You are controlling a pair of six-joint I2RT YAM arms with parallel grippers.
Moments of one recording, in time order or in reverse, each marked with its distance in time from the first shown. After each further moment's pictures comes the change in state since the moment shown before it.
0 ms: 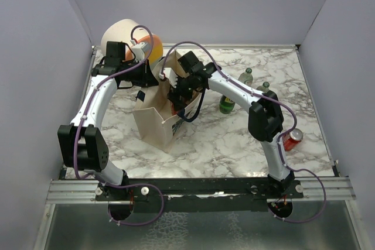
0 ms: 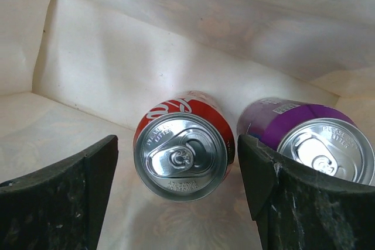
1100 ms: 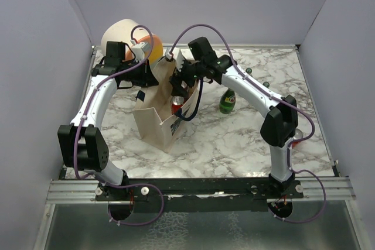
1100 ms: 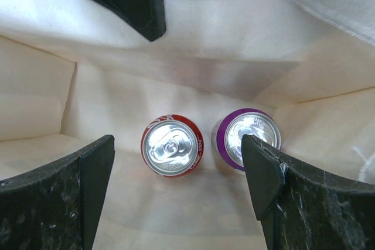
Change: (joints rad) left arm 0.000 0.000 0.000 0.003 0.001 0.001; right arm -0.027 -0.161 -0.019 0.122 -0.011 0.154
